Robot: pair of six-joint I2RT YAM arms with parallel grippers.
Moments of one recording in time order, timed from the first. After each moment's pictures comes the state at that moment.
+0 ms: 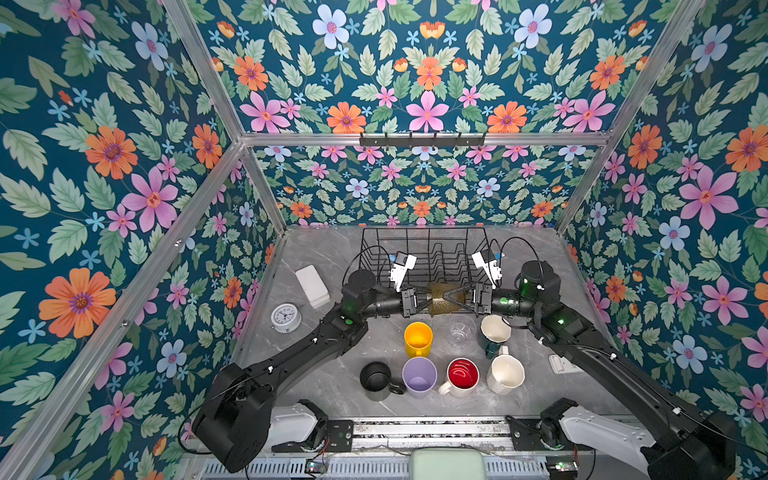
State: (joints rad) left arm -0.66 1.27 0.76 0.50 0.77 -0.84; right arm 0.50 1.06 0.88 -0.05 -0.81 0.87
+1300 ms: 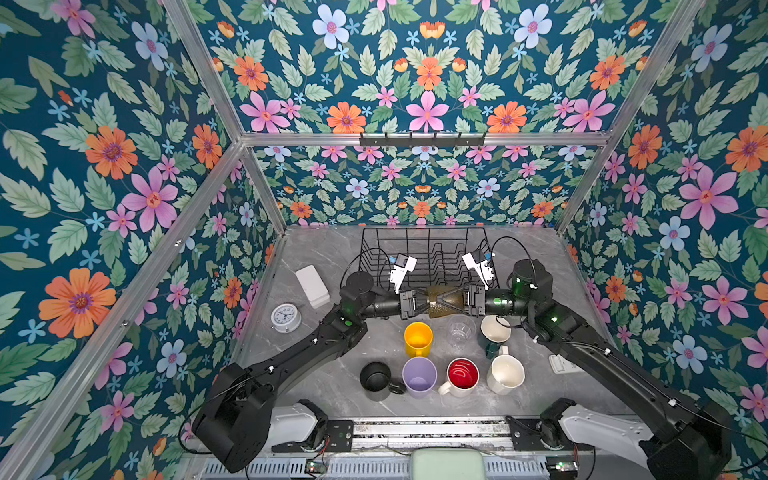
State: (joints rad) left arm -0.66 1.27 0.74 0.56 0.84 -0.89; right arm 0.56 1.10 0.91 -0.03 -0.83 0.87
